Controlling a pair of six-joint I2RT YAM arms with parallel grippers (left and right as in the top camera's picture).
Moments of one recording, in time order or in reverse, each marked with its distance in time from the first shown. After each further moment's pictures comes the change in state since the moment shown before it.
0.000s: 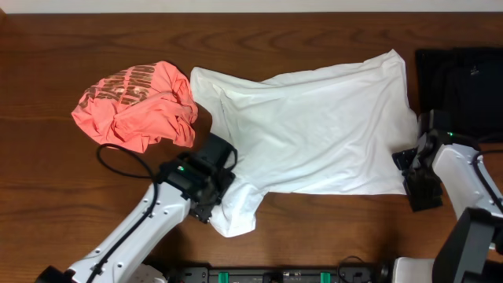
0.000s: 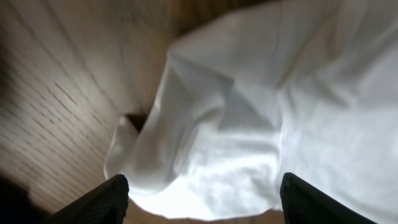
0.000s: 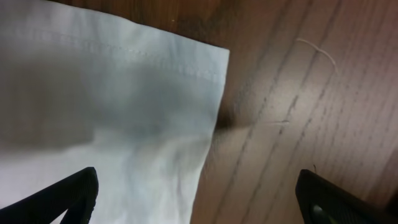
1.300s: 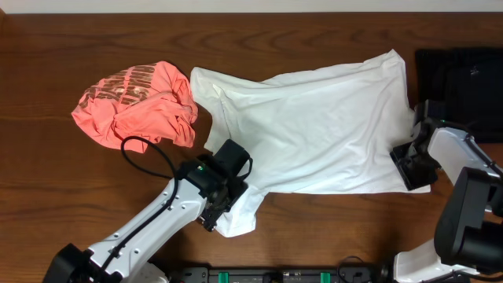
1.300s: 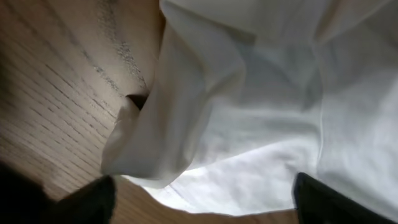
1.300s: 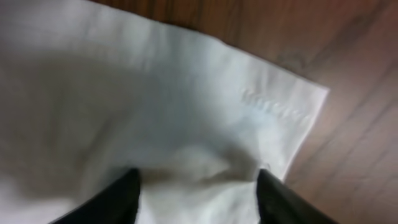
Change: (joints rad) left arm -0.080 0.082 0.000 -0.001 0.024 0.043; right arm 0.000 0.183 0.062 0.123 -0.020 -0.119
